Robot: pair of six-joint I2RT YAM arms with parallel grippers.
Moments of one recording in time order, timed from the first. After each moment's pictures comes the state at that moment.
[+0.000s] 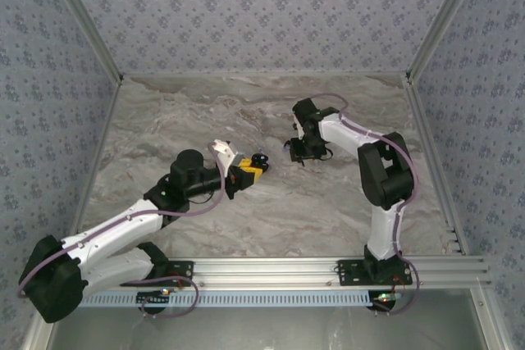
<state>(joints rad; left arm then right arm) -0.75 1.01 0.55 0.23 0.41 -0.18 0.44 1.95 1.40 -0.82 -0.08 0.27</state>
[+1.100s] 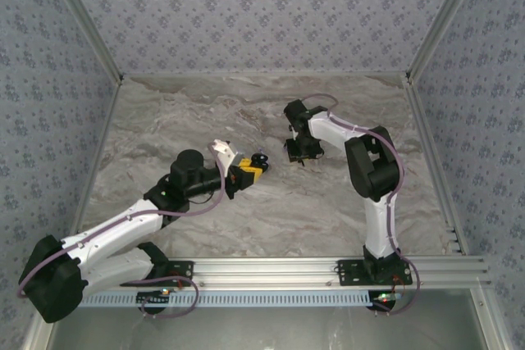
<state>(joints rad) -0.75 1.01 0.55 0.22 0.40 -0.18 0.47 2.07 1.50 -0.86 0.00 0.29</state>
